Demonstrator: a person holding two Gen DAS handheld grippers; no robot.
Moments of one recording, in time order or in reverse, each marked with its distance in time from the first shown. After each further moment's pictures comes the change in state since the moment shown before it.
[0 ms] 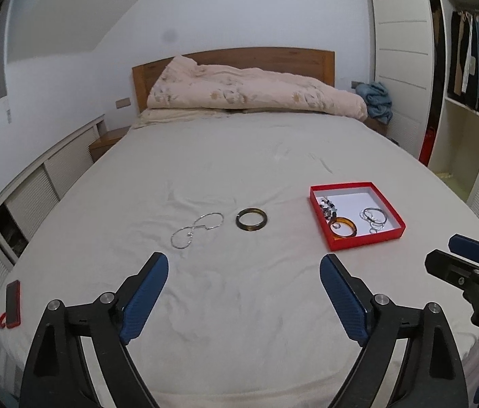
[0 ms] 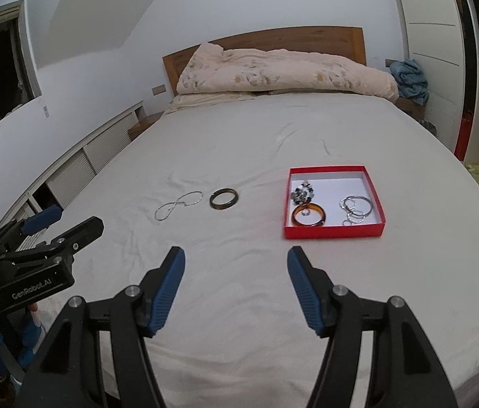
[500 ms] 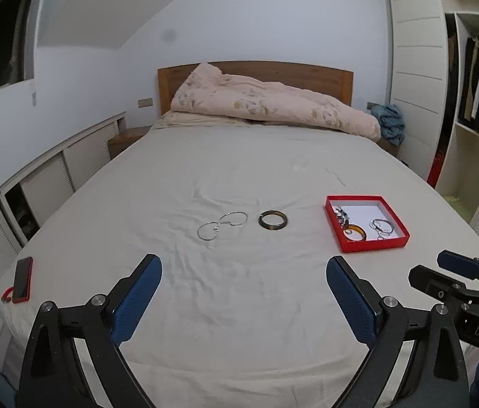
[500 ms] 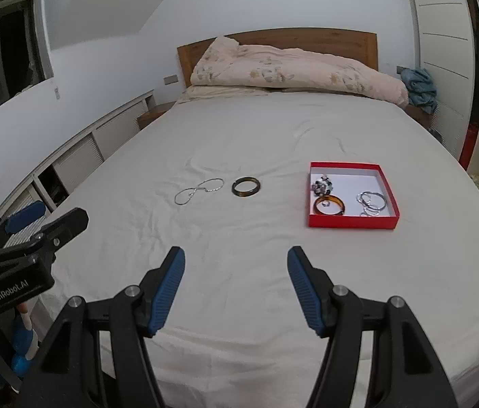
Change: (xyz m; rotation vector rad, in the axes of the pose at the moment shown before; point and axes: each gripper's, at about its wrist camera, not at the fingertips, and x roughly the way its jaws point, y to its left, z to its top) left arm -0.048 0.044 -0.031 -0.093 -0.050 0.034; right arm -0.011 0.056 -0.021 -0.063 0.022 0.000
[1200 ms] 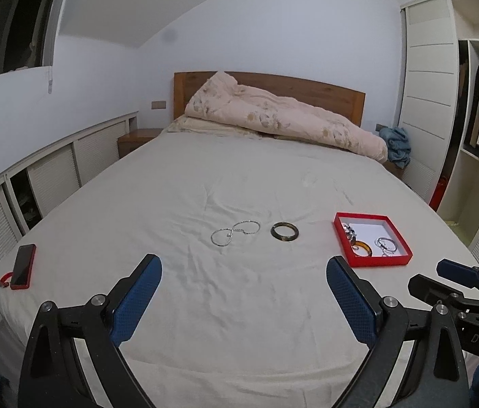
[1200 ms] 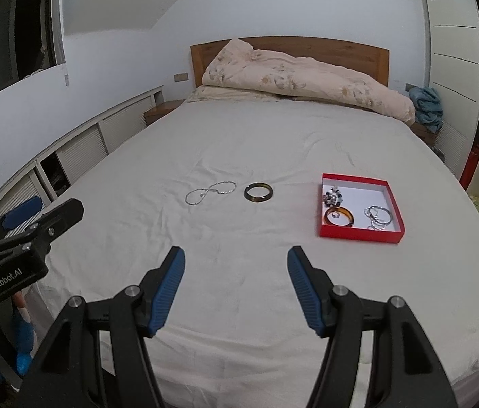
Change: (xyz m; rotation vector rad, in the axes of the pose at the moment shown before) left arm -0.011 0.033 -0.008 -0.083 -0.047 0.004; right arm -0.003 0.036 0.003 -0.075 -0.012 -0.013
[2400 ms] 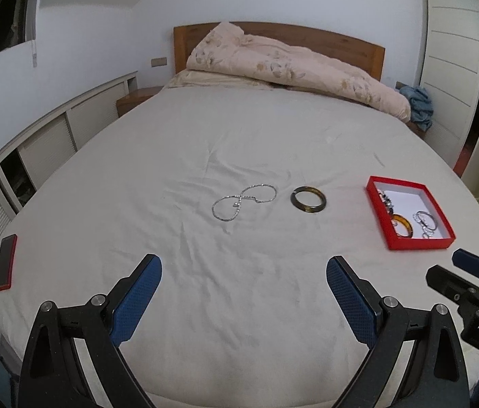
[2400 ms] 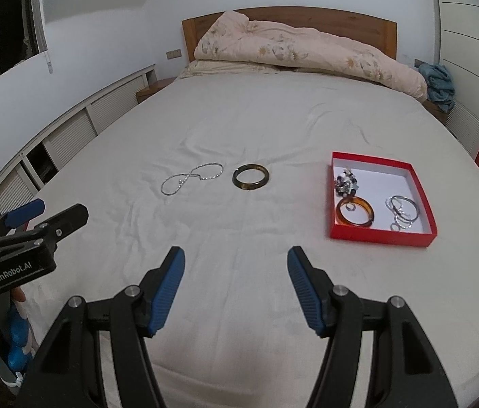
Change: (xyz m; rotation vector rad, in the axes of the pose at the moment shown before) left arm 0.148 0.000 0.002 0.019 0.217 0.054; right arm 0.121 -0.033 0.017 0.025 0.103 0.015
